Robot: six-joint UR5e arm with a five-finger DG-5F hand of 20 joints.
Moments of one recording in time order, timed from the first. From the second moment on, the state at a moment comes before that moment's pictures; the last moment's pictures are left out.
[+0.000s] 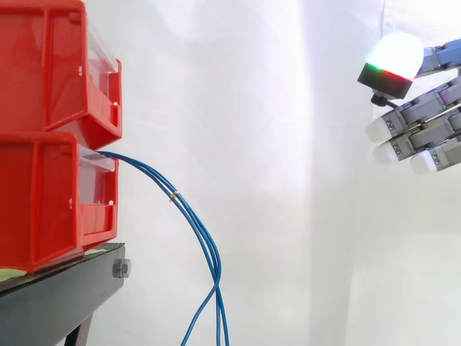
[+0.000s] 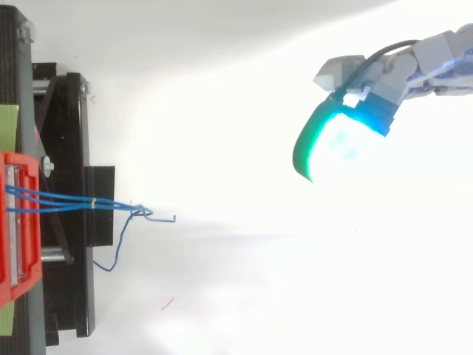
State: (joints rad) arm 0.07 -1.83 -1.52 -3.05 -1.46 -0.04
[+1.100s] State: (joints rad) arm 0.07 -1.83 -1.52 -3.05 -1.46 -0.04
